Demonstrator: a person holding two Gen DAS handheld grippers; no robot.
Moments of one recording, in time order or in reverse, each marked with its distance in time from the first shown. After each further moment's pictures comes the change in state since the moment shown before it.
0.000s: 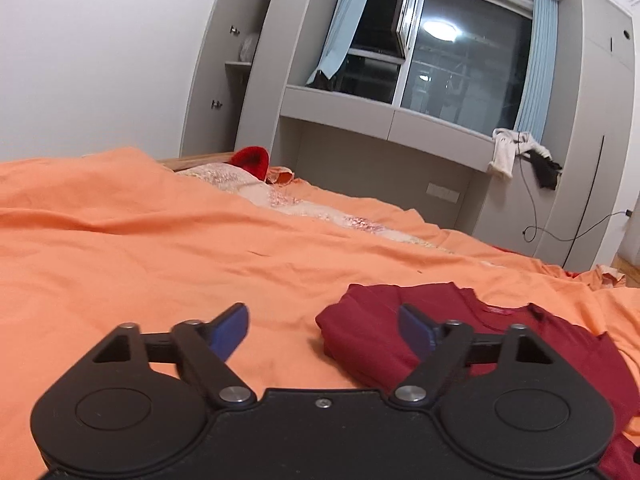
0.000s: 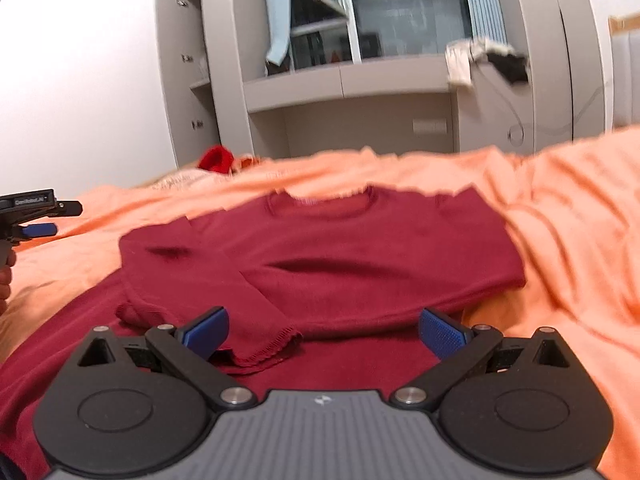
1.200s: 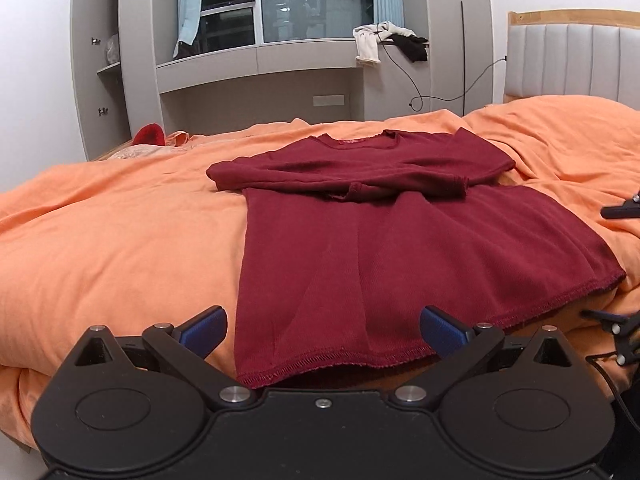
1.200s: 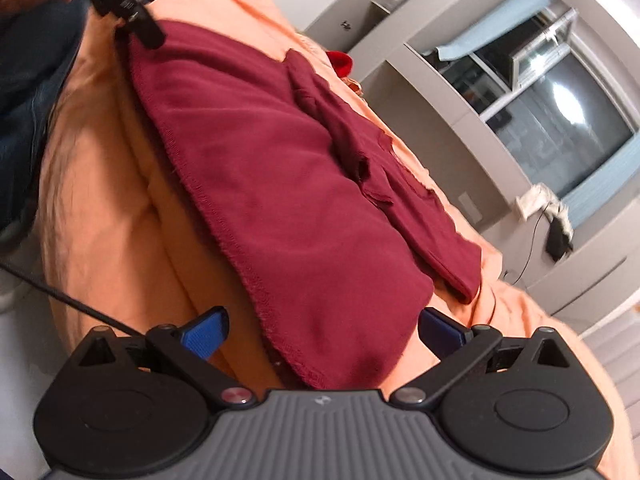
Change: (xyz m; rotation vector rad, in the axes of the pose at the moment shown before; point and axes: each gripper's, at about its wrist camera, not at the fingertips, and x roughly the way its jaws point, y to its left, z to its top) left arm -0.169 -0.040 -0.139 0.424 0.203 -0.218; right arm -0.107 0.099 -0.122 -0.943 0.152 -0.172
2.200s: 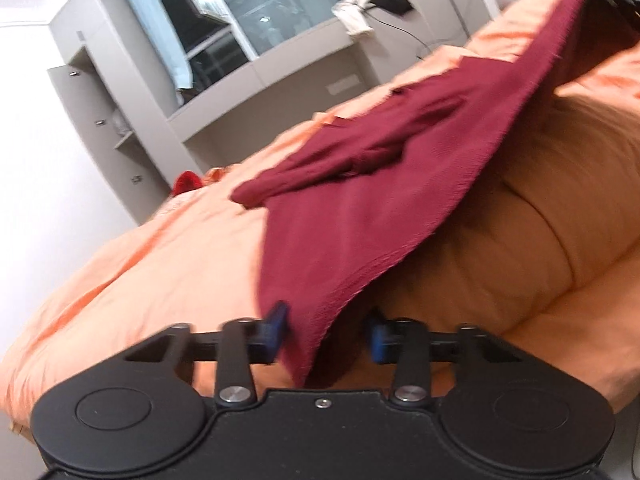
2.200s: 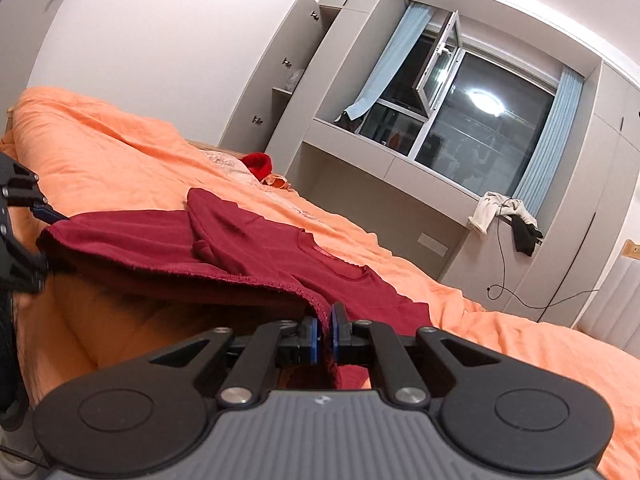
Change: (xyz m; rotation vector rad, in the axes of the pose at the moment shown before) left arm 0.022 -0.045 -0.006 0.330 0.032 0.270; right arm -0.054 -0.098 0.013 0.397 -0.270 -0.042
